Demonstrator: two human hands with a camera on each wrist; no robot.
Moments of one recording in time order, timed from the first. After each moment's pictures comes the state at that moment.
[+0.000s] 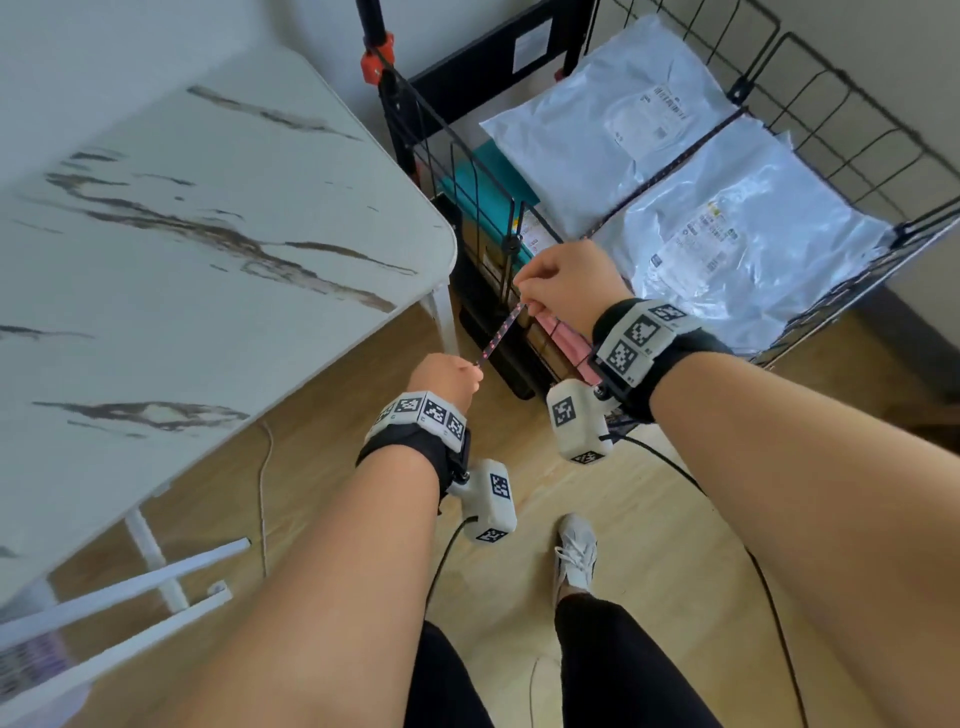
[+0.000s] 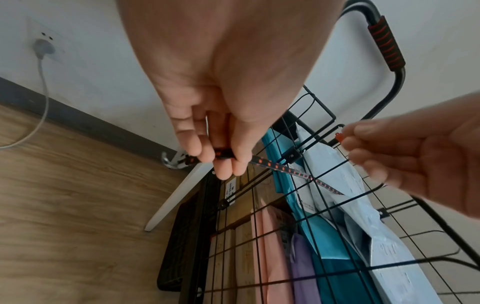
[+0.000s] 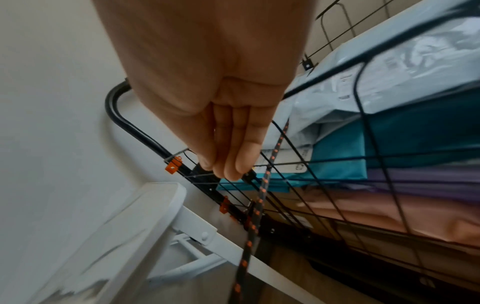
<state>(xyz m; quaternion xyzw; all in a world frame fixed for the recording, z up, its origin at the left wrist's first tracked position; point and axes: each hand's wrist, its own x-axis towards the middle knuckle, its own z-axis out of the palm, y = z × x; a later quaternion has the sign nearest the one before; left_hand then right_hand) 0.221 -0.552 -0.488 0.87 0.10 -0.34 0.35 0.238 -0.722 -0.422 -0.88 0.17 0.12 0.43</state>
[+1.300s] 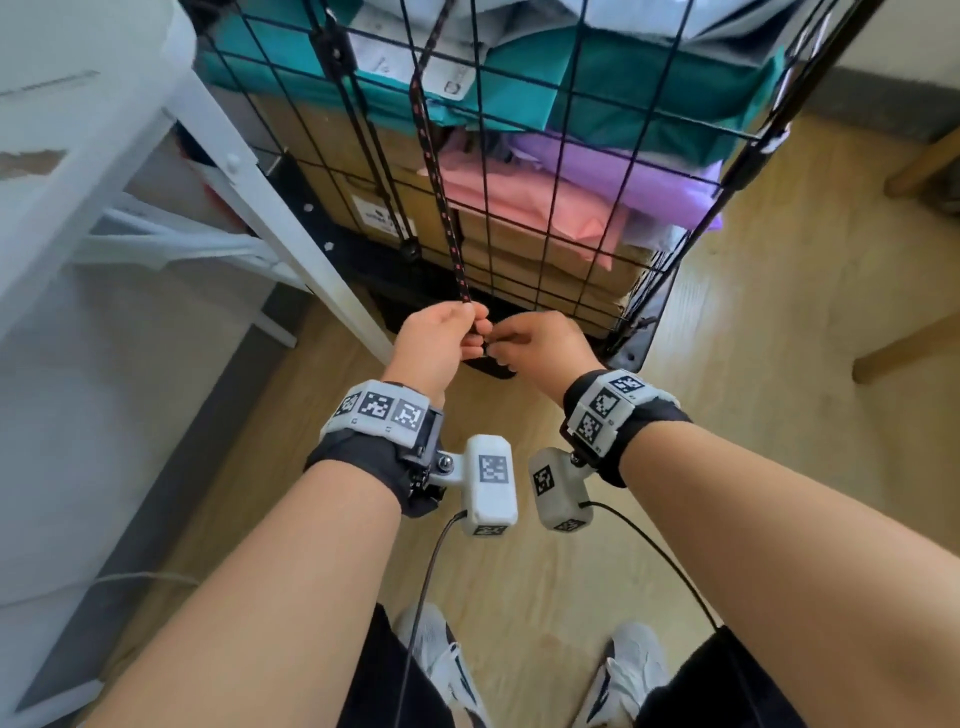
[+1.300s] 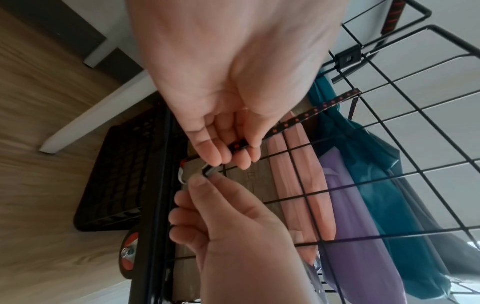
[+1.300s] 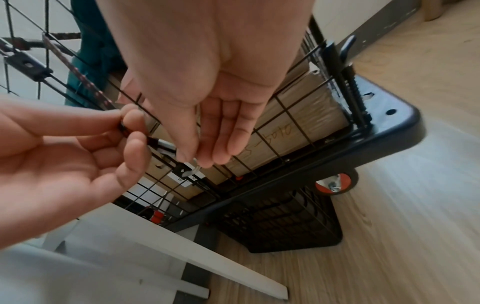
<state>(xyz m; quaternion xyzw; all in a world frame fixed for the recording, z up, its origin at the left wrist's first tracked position) 0.224 -0.582 -0.707 0.74 -0.07 -0.37 0.56 0.140 -0.684 -0.741 -0.82 0.33 0.02 0.46</state>
